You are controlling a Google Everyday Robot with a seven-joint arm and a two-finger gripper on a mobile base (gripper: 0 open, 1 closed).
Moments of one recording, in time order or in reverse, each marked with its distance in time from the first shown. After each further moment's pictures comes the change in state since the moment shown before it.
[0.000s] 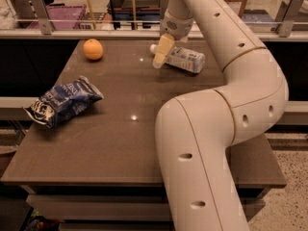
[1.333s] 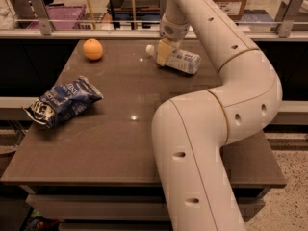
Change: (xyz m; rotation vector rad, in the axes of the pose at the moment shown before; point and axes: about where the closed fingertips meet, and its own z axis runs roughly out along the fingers) arm -0.015 -0.018 0.024 0.047 -0.028 0.016
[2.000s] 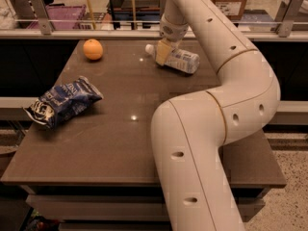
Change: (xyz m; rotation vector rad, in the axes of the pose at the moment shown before) arm -0.004 -0.002 0.002 0.005 -0.008 -0.001
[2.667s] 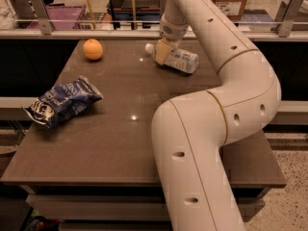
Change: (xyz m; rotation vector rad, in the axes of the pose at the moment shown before) arm -0.003 -0.003 -0.001 0.010 -0.022 0.015
